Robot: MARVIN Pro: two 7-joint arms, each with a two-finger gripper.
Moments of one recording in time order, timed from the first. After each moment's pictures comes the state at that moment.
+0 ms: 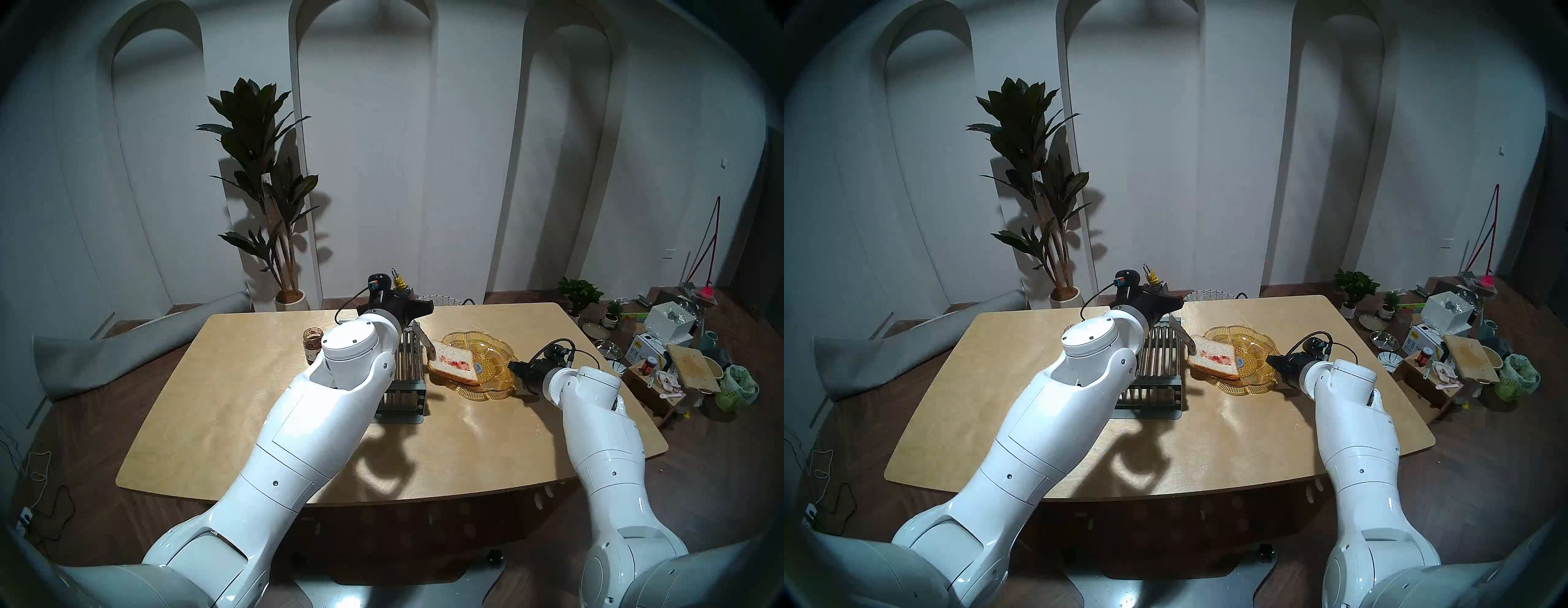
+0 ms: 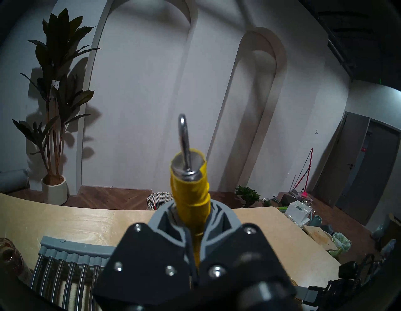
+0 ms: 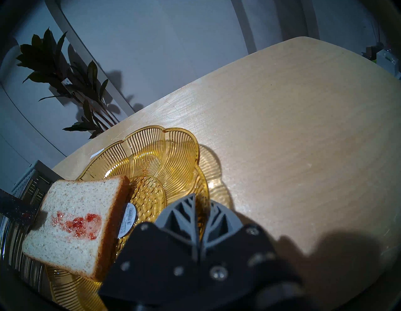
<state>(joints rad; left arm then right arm) 1.19 -1.46 -1.08 -1.60 -0.59 0.31 0.28 -1.26 -1.41 1.82 -1.19 0.34 0.64 0.26</state>
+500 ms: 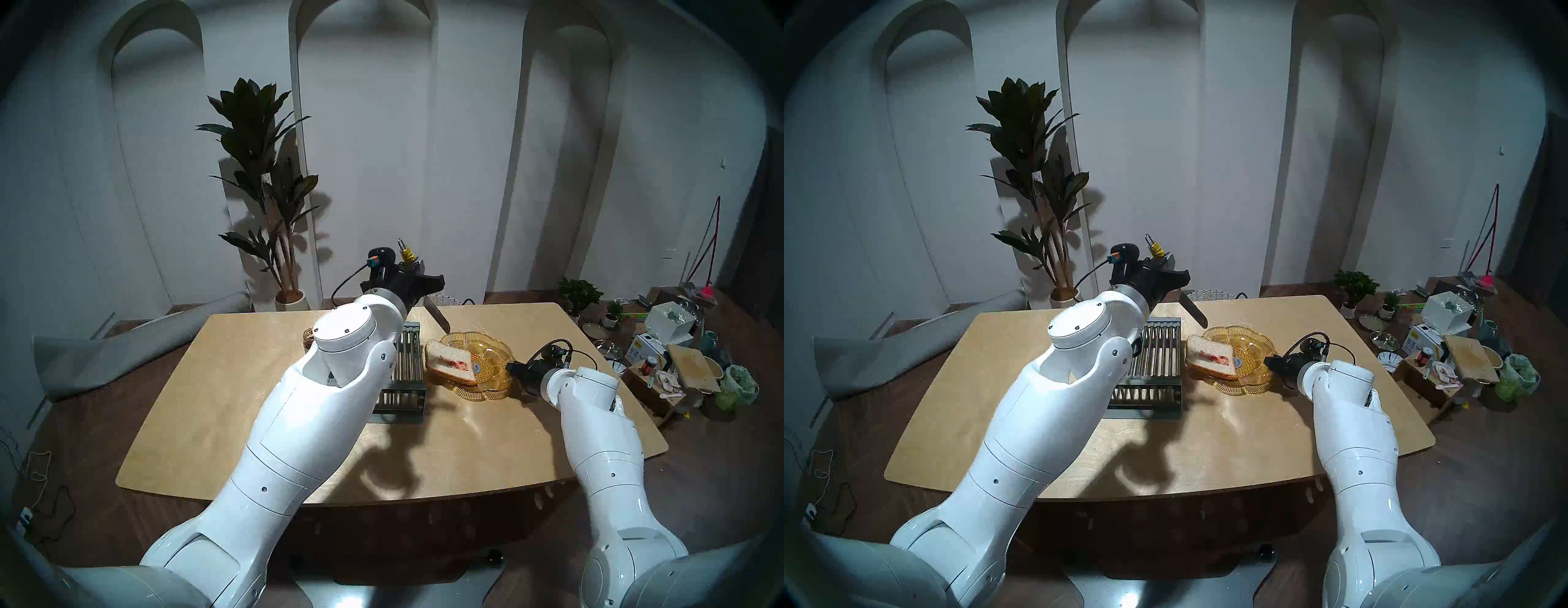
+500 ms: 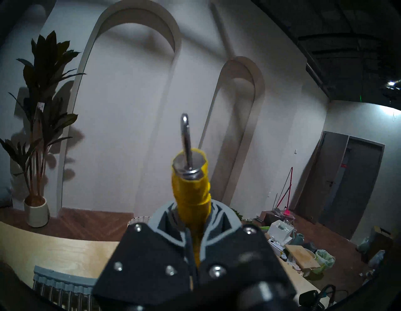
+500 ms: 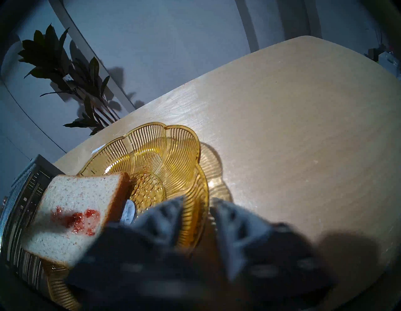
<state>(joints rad) 1.20 -1.43 -1.07 -1.77 -0.57 0.33 0.28 -1.27 -1.41 1.79 -1.20 0.34 0.63 0.26</state>
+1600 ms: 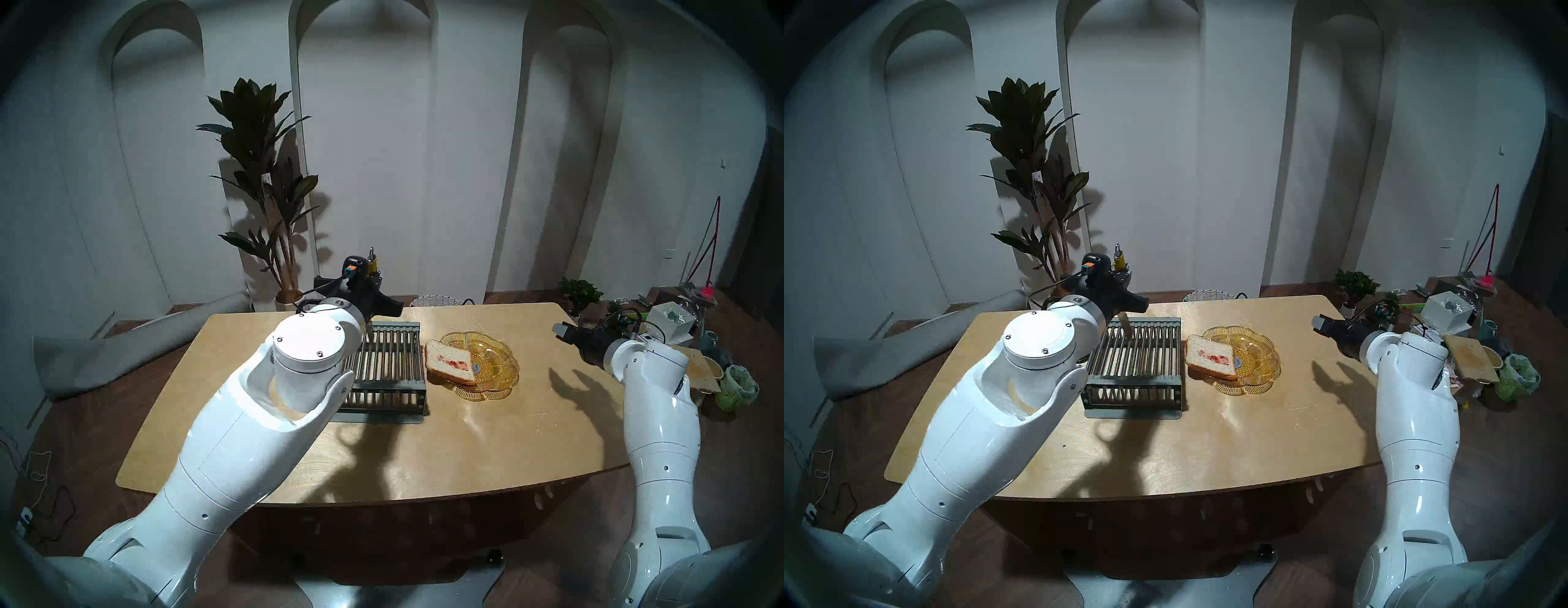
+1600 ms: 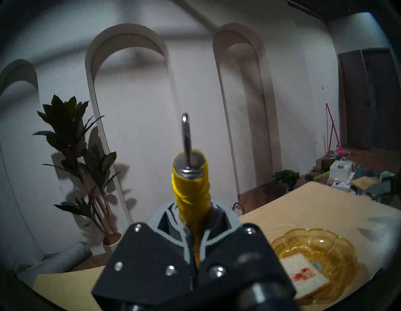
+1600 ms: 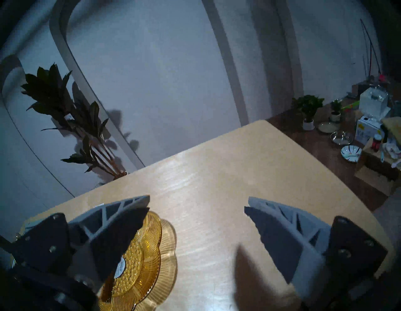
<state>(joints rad) 1.27 -1.13 -1.07 -2.00 -0.32 0.55 0.30 -1.30 -1.29 1.96 -1.43 0.37 0.72 0.31</state>
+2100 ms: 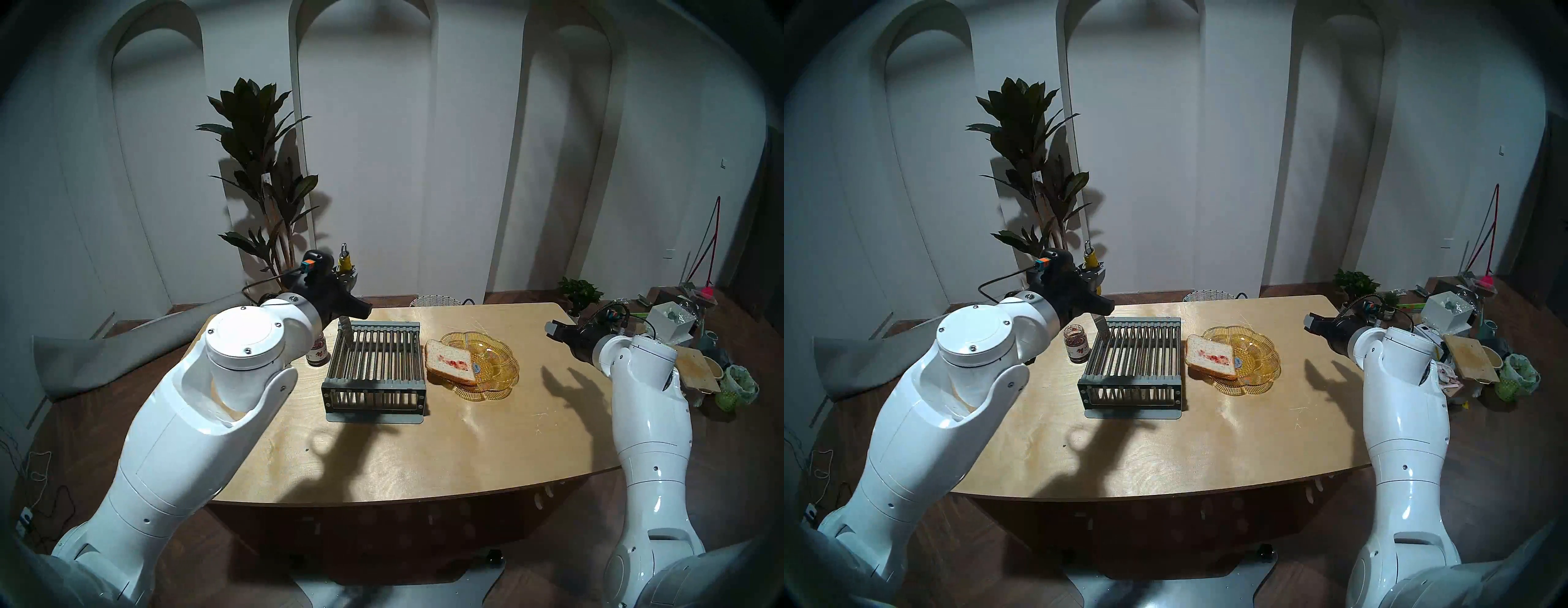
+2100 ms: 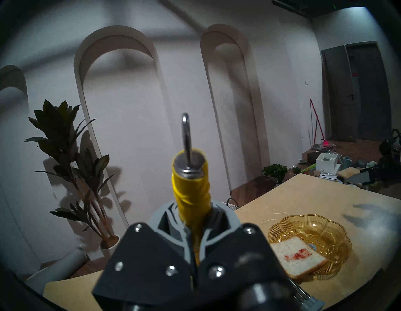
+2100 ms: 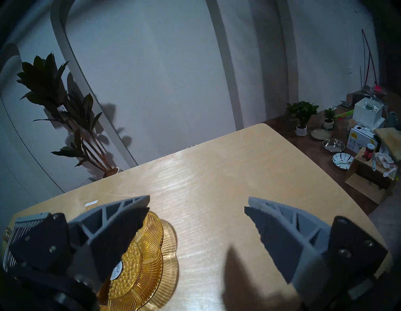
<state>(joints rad) 1.36 -1.00 -1.22 -2.10 -0.45 0.55 0.14 -1.30 -1.34 1.91 -1.49 0.32 0.72 0.22</state>
